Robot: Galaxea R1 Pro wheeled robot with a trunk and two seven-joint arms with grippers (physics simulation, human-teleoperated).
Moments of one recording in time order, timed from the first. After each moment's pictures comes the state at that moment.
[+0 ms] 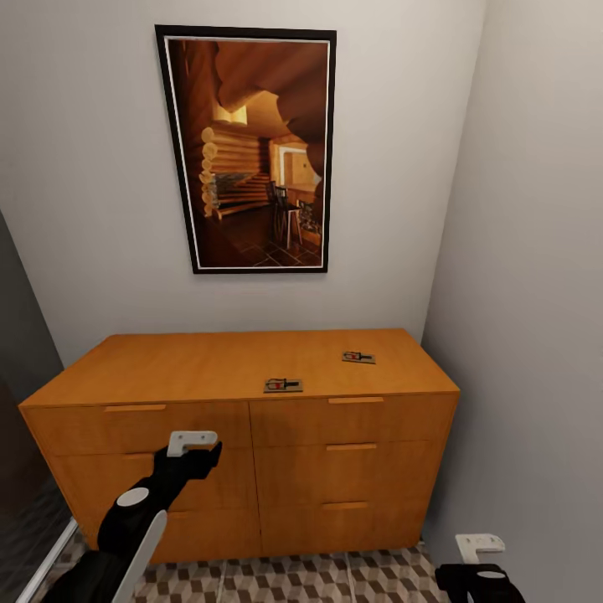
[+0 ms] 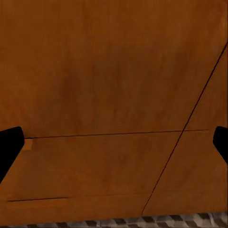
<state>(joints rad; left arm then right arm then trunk) -0.20 0.09 -0.13 -1.54 0.18 0.56 0.15 -0.12 -0.04 -0.14 -1.08 0.18 0.61 -0.05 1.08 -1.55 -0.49</state>
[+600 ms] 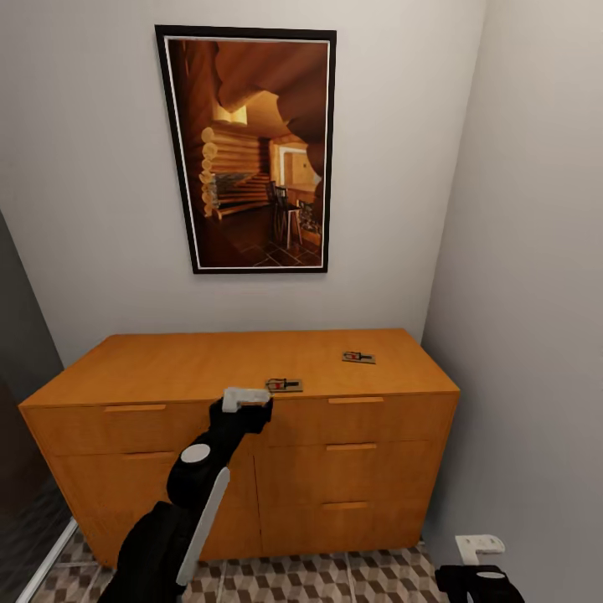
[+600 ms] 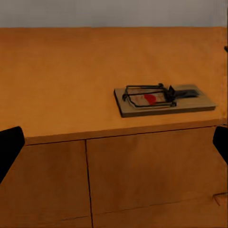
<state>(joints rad) -0.35 -0.13 -0.23 -1.55 0.03 0.56 0.15 -0.12 -0.04 -0.14 -1.08 0.17 0.61 -0.05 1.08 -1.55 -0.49</state>
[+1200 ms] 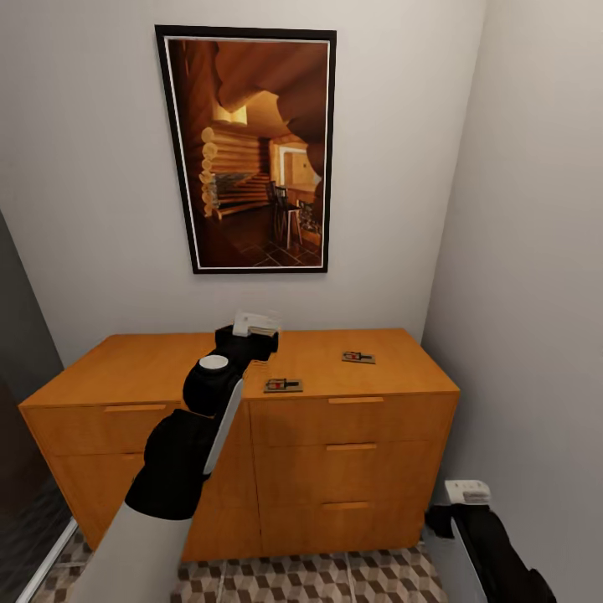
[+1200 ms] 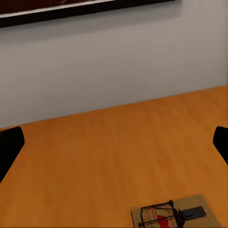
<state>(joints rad) -0.69 -0.17 -0.26 -1.53 -0.10 0.81 0.15 -0.29 -0.04 -0.14 -1.11 0.18 0.78 -0.05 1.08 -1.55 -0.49</state>
